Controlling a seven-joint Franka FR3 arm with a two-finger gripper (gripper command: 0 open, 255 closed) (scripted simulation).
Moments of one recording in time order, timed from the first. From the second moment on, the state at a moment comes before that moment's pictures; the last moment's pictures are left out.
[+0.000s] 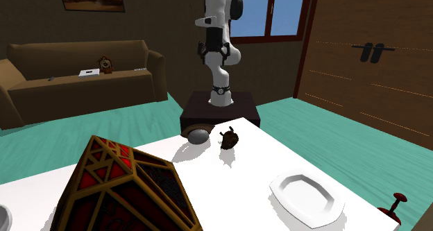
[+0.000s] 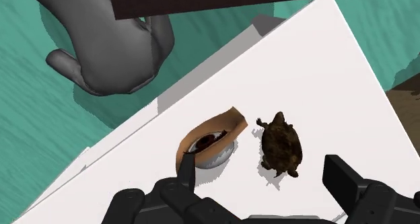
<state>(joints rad) 0.03 -0.79 -0.08 -2.61 -0.09 1.97 0.10</state>
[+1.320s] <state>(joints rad) 0.24 -0.06 -0.16 -2.77 0.03 3.06 -0.15</state>
